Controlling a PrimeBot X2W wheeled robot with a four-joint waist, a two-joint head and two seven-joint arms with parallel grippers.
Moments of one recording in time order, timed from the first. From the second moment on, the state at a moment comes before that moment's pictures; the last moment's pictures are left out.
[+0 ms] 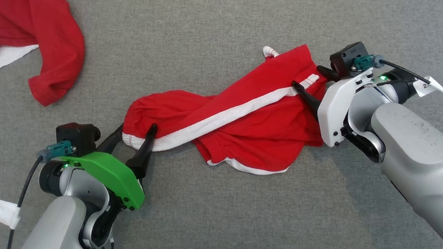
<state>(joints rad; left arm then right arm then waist) -0.29 0.18 -0.29 0.22 -0.58 -0.06 0.13 -1.02 -0.38 1.01 0.72 0.77 0.13 0.10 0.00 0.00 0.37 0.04</state>
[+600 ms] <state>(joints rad) -0.25 0.22 -0.32 0.08 -0.61 -0.06 0.22 -1.04 -0.40 1.11 0.73 0.83 0.13 0.06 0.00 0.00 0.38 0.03</state>
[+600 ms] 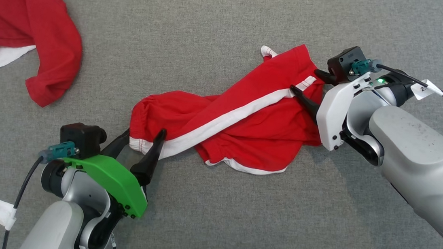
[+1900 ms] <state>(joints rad) -0.23 0.25 -0.33 0.11 -0.69 -0.07 0.26 -1.08 -0.39 1.21 0.77 0.92 0.13 0.02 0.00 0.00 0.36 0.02</state>
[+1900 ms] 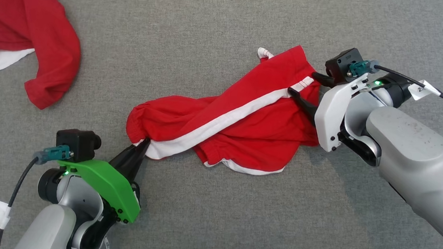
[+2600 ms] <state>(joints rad) -0.24 0.25 -0.32 0.11 -0.69 -0.07 0.23 -1.09 -0.37 1.23 0.82 0.96 0.13 0.00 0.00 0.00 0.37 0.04</state>
